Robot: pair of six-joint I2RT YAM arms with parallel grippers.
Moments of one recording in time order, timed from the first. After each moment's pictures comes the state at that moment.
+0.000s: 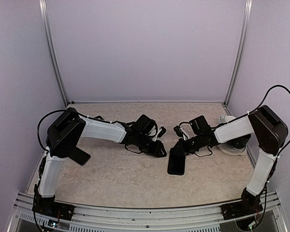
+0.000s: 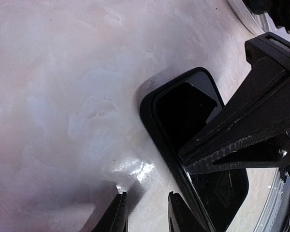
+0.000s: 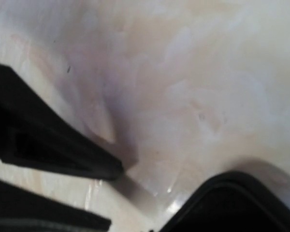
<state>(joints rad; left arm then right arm) -0.87 2.26 1.56 -0.17 0.40 -0.41 0.53 1.82 0.89 0.04 -0.57 0.39</state>
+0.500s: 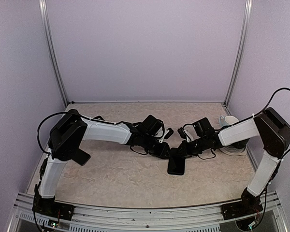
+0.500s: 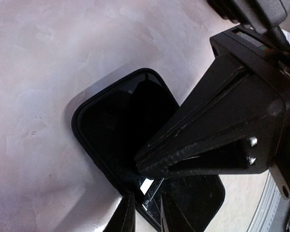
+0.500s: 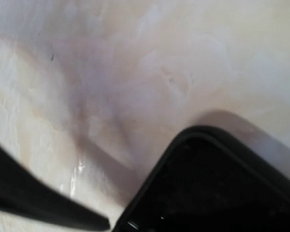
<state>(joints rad) -0.94 2.28 1.65 -0.22 0.38 -0.39 0.53 1.75 0.80 0.05 -0.51 0.42</state>
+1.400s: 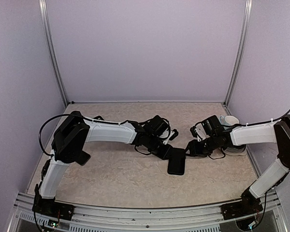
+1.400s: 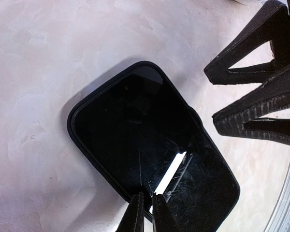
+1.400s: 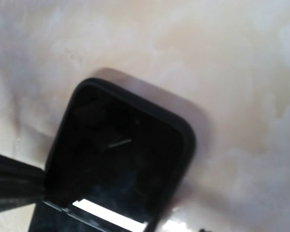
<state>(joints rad) -0.98 2.31 1.75 -0.36 0.29 -0.28 0.49 1.54 0.76 -0.19 -0.30 0.43</state>
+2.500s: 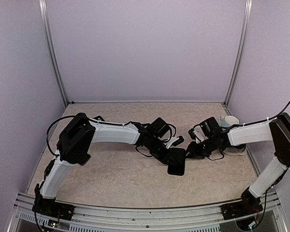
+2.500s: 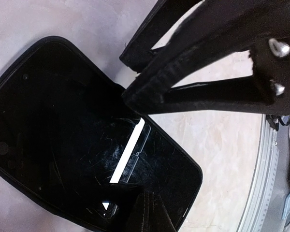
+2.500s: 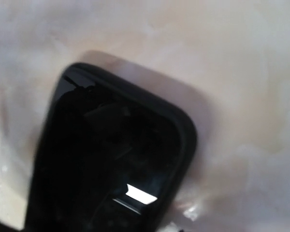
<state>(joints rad) -0.97 2.40 1.82 -0.44 0.55 -0.17 0.49 1.60 0.76 -0.18 -0.33 0.42</state>
